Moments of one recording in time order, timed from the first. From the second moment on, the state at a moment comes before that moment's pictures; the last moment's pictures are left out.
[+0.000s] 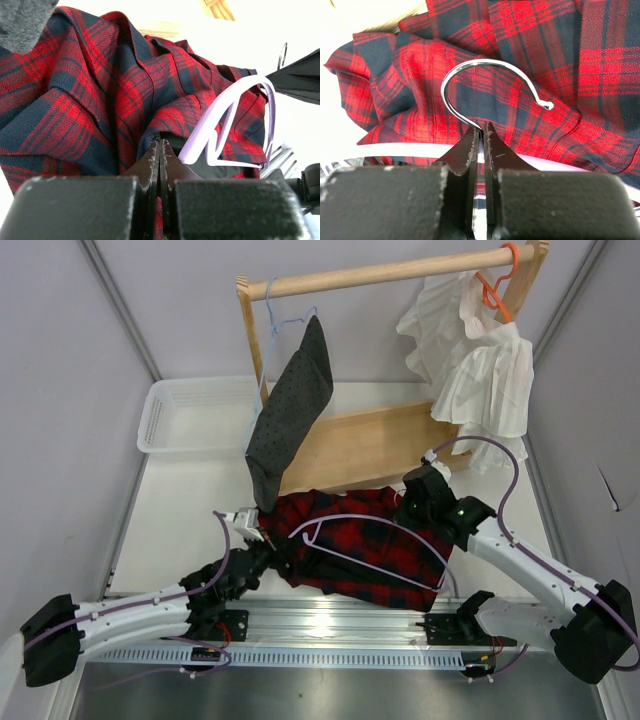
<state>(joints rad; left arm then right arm) -1.06 0.64 0.05 0.36 -0.46 -0.86 0.67 1.08 0.83 -0.61 0.19 0.90</state>
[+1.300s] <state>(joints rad) -1.06 0.68 0.15 0.11 -0.41 -0.66 0.63 1.09 0.82 -0.57 0.16 0.90</state>
